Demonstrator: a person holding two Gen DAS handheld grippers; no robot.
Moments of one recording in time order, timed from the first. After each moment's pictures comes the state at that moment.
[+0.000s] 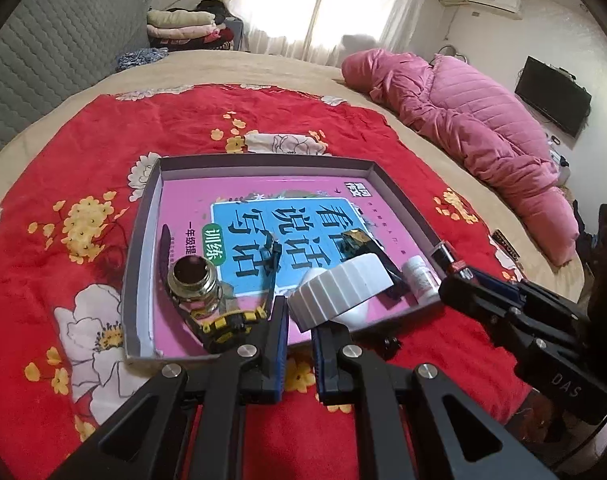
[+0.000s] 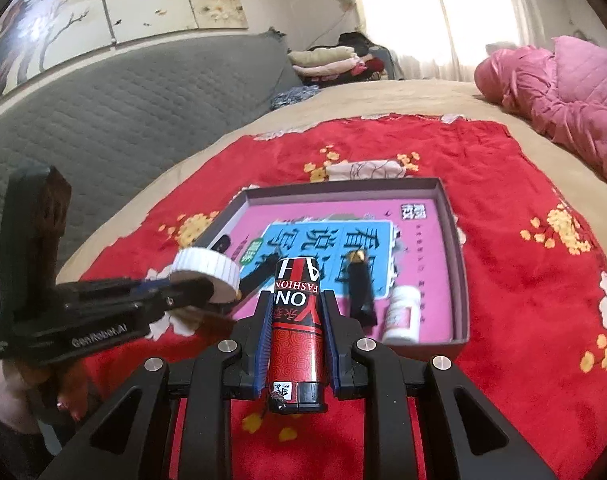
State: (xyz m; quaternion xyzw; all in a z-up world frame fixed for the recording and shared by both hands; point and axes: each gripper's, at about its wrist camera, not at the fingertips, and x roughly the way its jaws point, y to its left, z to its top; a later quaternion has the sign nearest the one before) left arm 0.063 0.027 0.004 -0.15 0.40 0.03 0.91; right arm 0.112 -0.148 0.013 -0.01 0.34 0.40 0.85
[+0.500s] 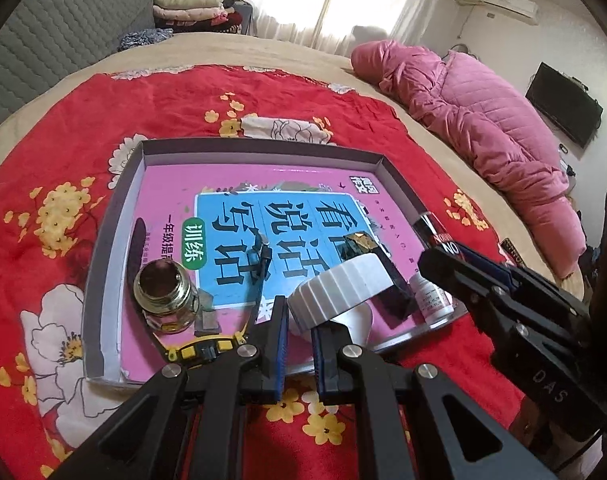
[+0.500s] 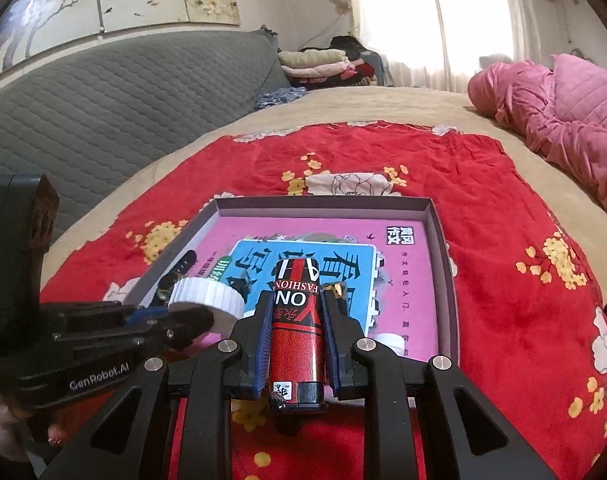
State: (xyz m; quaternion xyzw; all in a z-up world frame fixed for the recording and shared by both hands) left arm 0.093 0.025 -0.017 -0.16 0.42 0.03 0.89; right arm 0.148 -0.119 0.003 -0.04 0.34 0.37 0.86
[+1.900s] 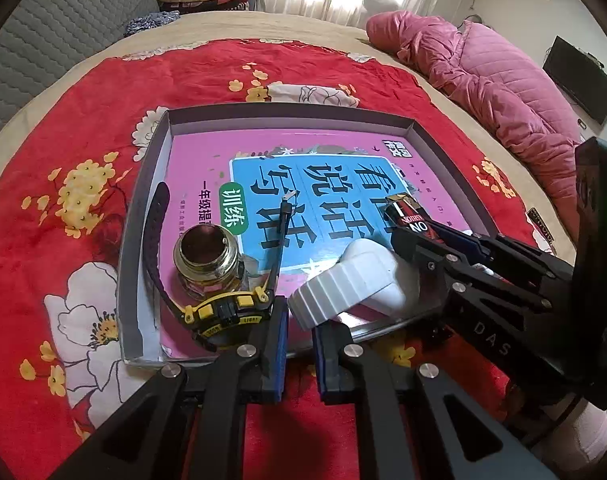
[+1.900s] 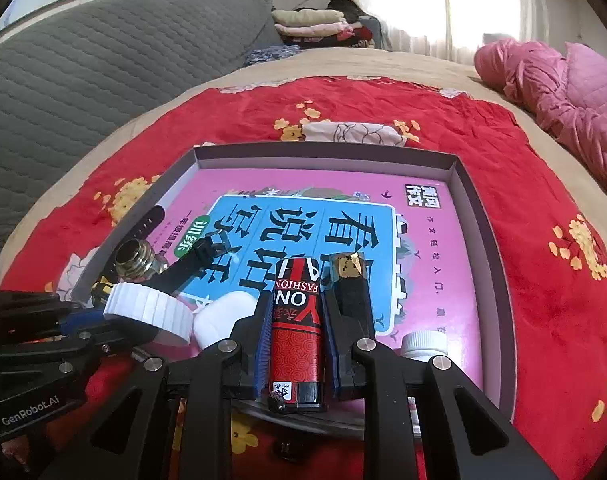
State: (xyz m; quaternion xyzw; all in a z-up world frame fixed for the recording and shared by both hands) left arm 0.086 0.039 -0.030 -0.14 0.47 0.05 0.87; right arm 0.166 -0.077 -0.040 -0.08 0.40 0.35 0.85
